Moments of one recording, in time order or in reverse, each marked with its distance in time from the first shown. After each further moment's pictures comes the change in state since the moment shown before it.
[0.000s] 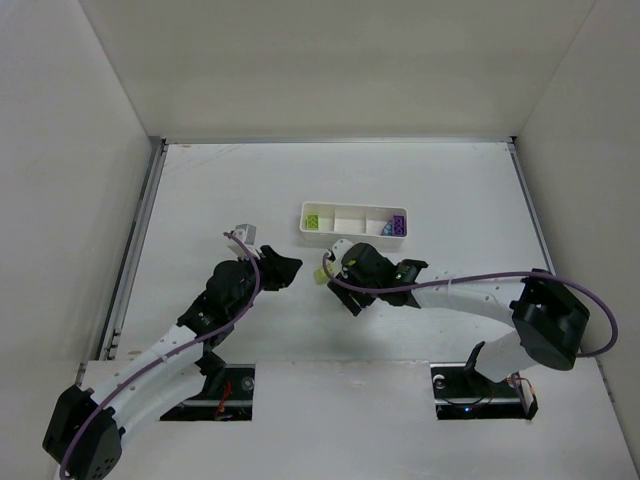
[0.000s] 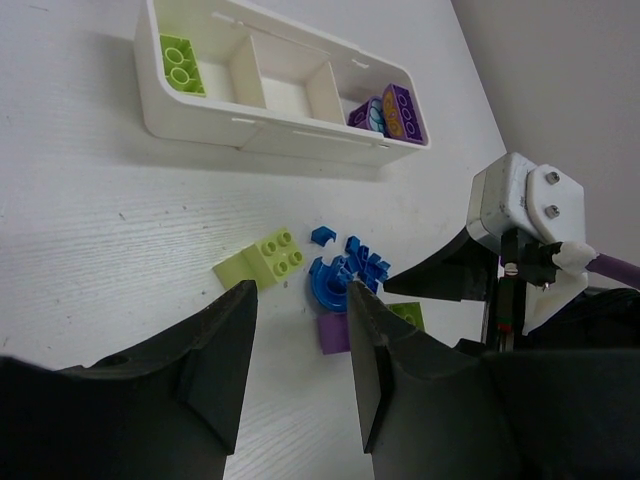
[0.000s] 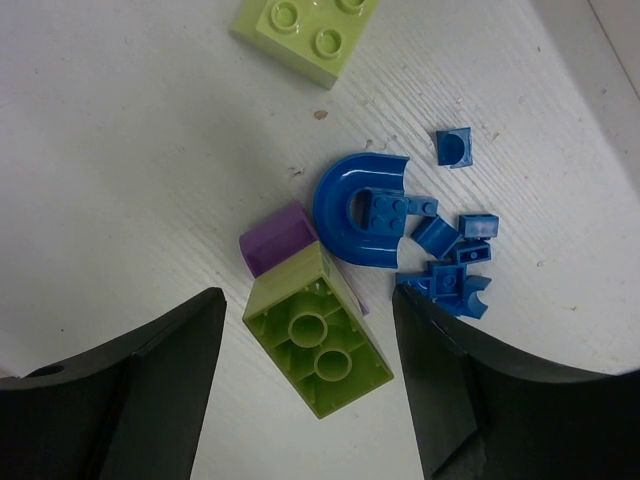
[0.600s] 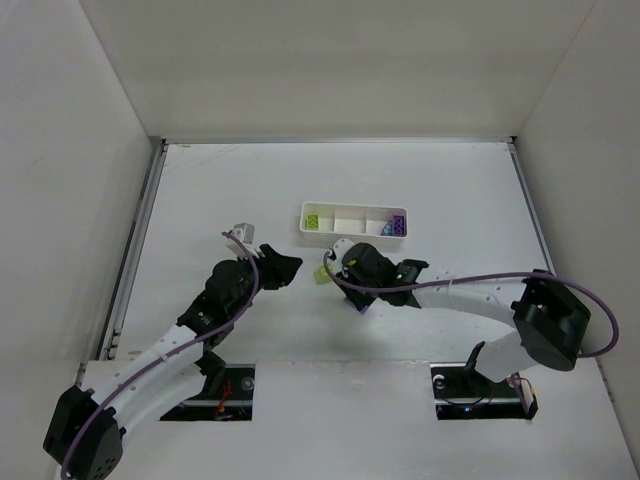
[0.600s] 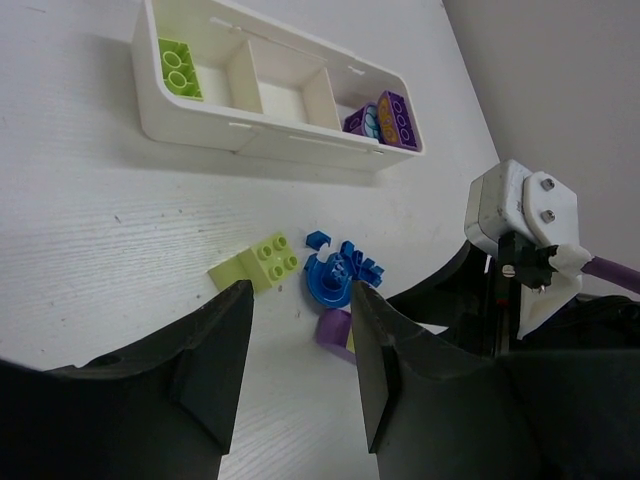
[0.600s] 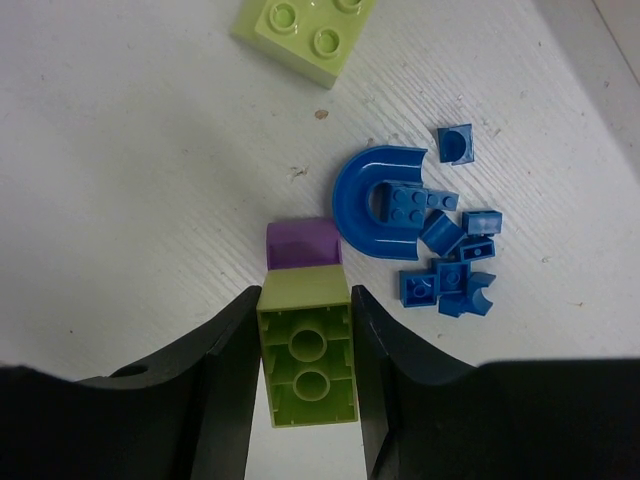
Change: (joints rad) left arm 0.011 0.003 0.000 0.012 0.007 -0.019; right arm 0.000 -0.004 0.000 -0.003 -0.001 0.024
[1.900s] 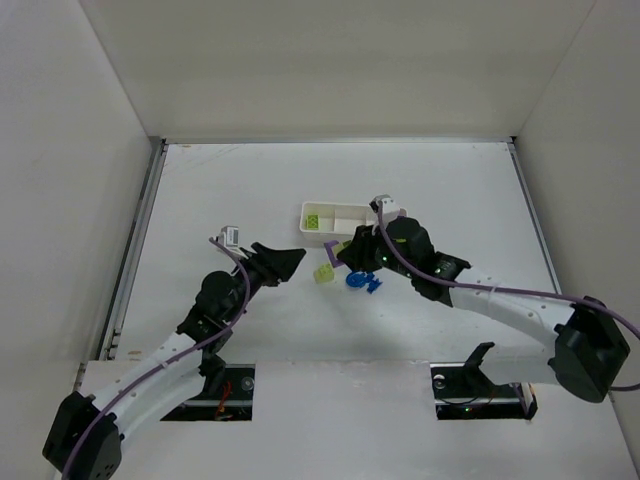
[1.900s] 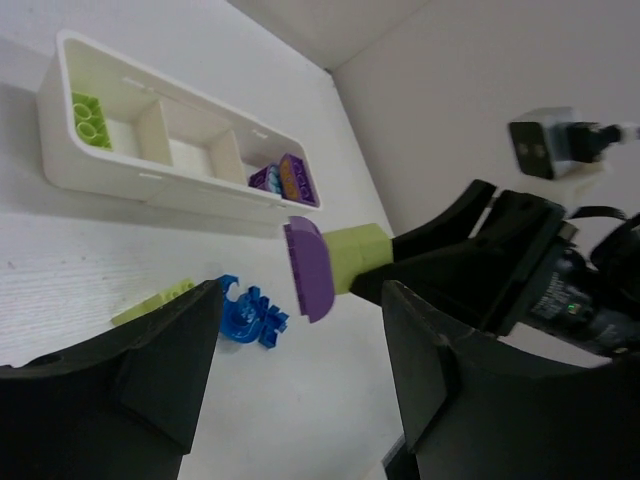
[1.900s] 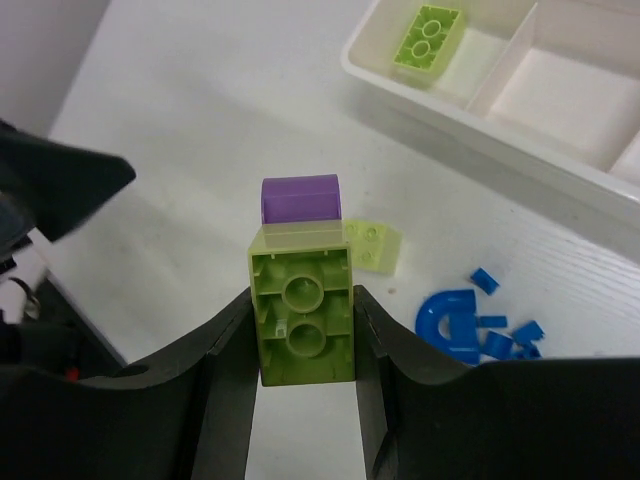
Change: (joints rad) left arm 0.001 -0.059 -0.090 0.251 0.012 -0.177; right arm -0.171 -0.247 -0.098 0.371 -0.158 0.392
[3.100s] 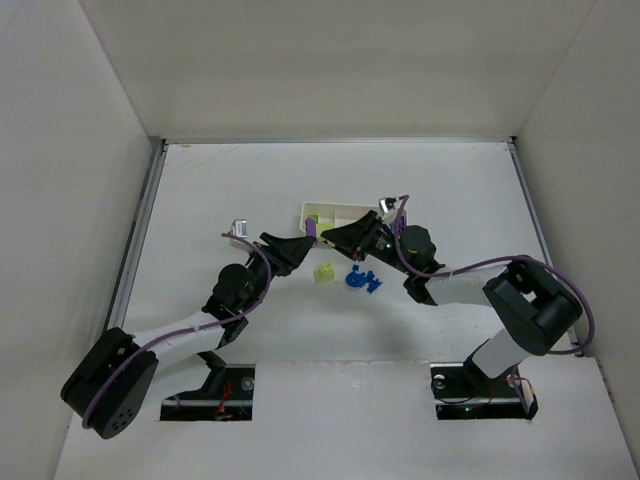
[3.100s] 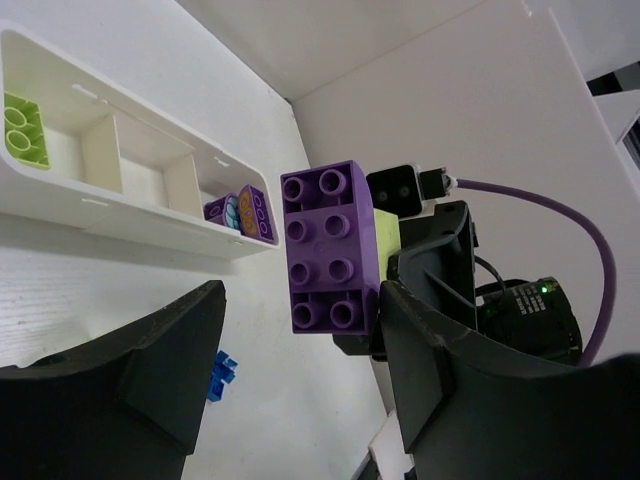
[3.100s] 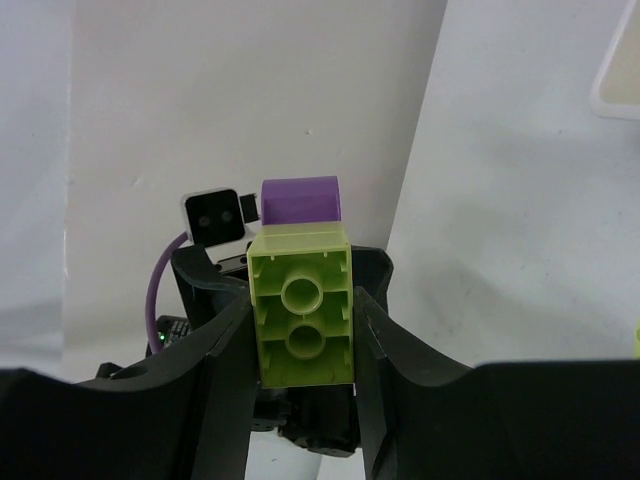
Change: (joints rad) left arm -0.032 0.391 -0.005 0.470 -0.057 -0.171; right arm -0.137 0.335 -0.196 1.026 -0.314 0.849
